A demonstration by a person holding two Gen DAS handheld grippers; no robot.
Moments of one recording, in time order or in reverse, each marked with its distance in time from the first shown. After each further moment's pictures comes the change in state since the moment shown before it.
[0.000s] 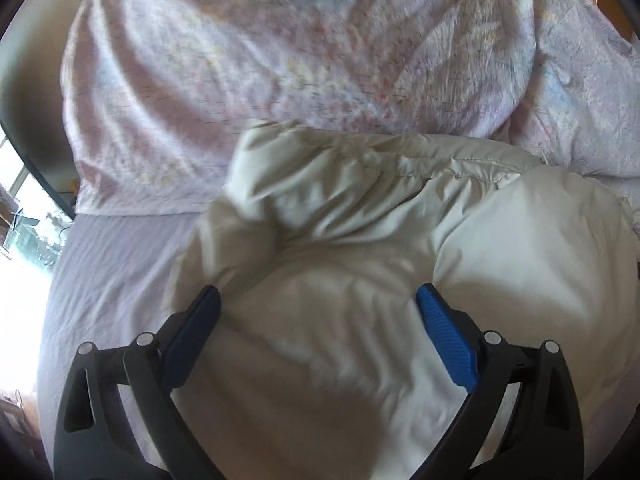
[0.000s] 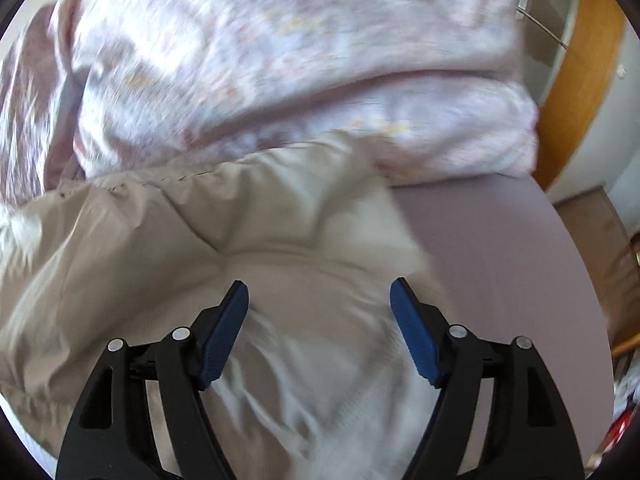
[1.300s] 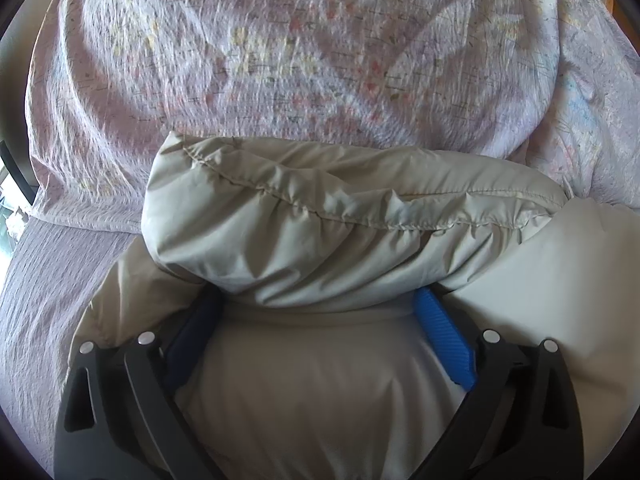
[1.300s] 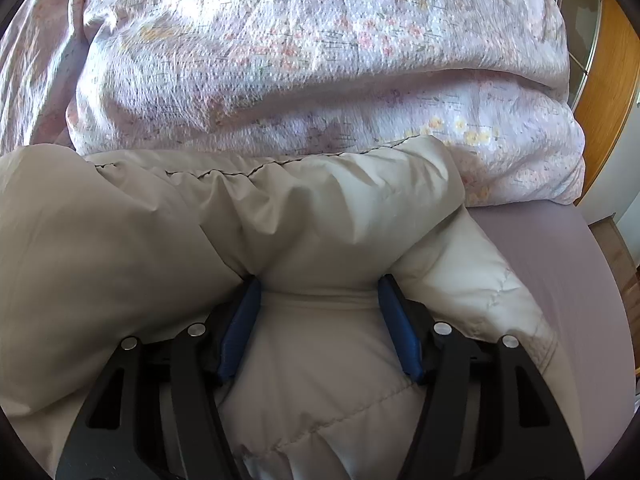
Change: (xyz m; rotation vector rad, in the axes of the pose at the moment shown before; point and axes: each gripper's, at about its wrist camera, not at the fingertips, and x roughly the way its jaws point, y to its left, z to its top) left arm 0.061 -0.020 -0.002 -0.051 -0.087 -0.077; right arm 0.071 0.063 -0.014 -0.144 -0.091 0.024
